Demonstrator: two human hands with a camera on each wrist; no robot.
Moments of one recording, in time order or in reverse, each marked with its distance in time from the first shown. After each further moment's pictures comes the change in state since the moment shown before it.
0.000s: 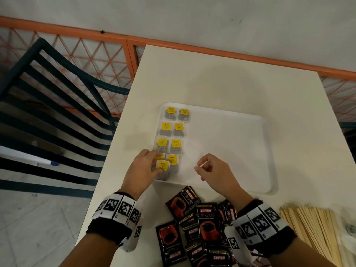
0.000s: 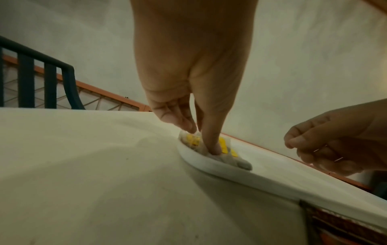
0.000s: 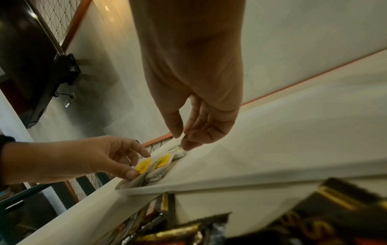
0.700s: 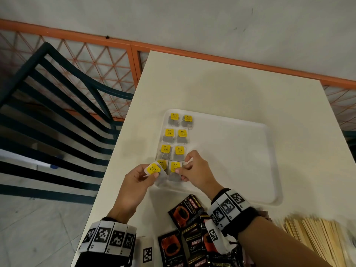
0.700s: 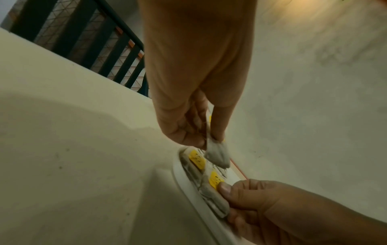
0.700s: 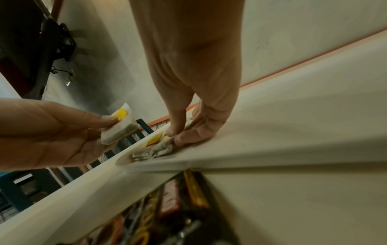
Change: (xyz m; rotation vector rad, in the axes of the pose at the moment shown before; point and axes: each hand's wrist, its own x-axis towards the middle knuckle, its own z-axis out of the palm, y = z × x) left_hand -0.026 -0.005 -0.005 -0.959 0.056 -0.286; right_hand 0.045 -0.013 0.049 0.177 -0.059 -0.037
